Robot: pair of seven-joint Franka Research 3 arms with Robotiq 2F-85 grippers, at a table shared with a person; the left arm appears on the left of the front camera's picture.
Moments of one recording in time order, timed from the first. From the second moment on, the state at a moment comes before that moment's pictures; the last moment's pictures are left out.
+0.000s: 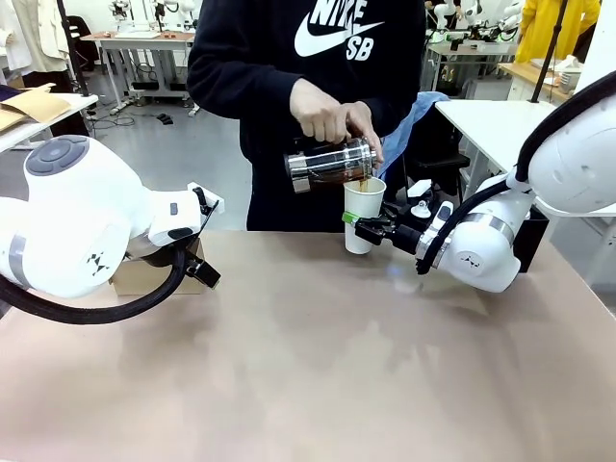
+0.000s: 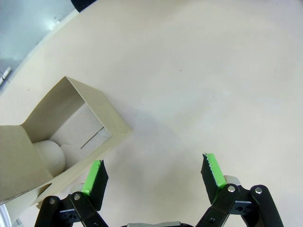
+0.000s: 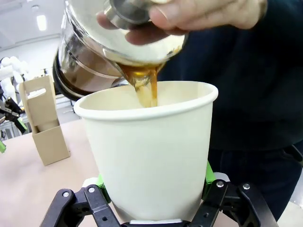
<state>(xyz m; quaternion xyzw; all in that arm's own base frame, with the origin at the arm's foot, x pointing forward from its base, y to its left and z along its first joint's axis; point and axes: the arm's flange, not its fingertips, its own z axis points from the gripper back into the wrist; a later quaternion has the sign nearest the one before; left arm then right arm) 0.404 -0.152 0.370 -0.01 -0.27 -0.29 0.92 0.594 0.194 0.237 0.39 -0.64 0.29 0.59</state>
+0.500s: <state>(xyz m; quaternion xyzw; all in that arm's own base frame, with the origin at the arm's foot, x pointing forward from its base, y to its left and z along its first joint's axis) 0.404 -0.152 0.370 -0.01 -0.27 -0.29 0.92 0.594 0.194 0.237 0.39 -0.64 0.29 0.59</state>
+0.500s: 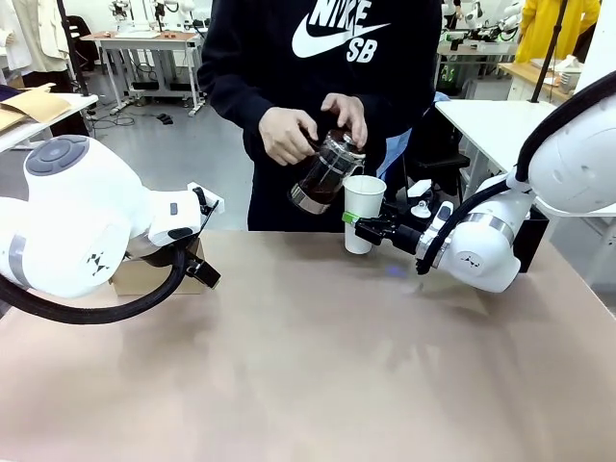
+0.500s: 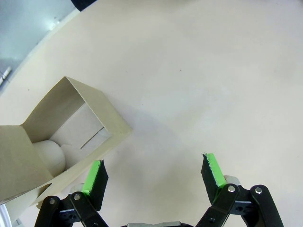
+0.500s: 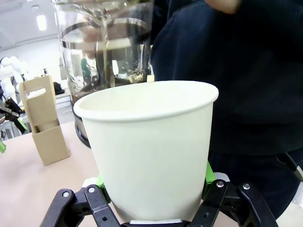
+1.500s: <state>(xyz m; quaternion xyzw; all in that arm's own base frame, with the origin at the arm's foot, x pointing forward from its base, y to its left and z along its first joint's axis) 0.404 -0.152 0.370 -0.01 -0.27 -0.29 0.92 0.594 0.194 0.237 0.39 -0.64 0.29 0.59</state>
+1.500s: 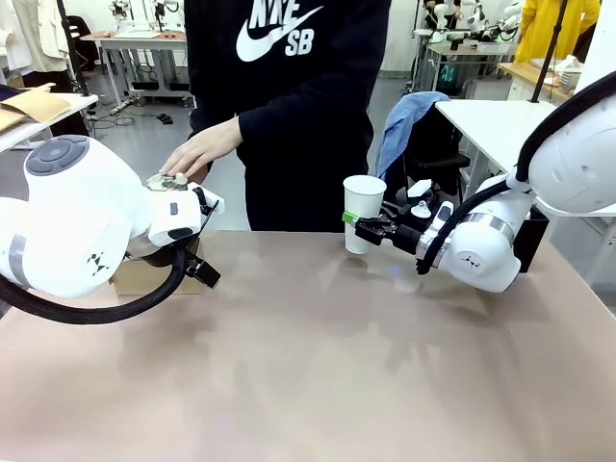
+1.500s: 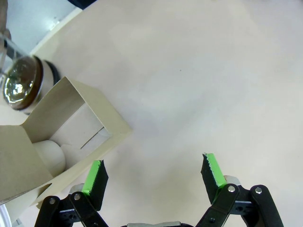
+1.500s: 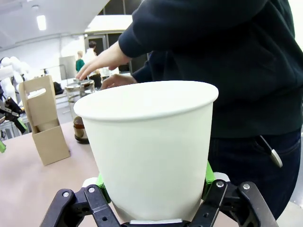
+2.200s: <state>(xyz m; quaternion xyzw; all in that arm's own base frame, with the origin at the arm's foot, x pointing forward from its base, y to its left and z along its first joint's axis) 0.404 -0.152 0.370 -0.01 -0.27 -0.29 0.92 0.594 0.194 0.237 0.39 -0.64 0.29 0.59</state>
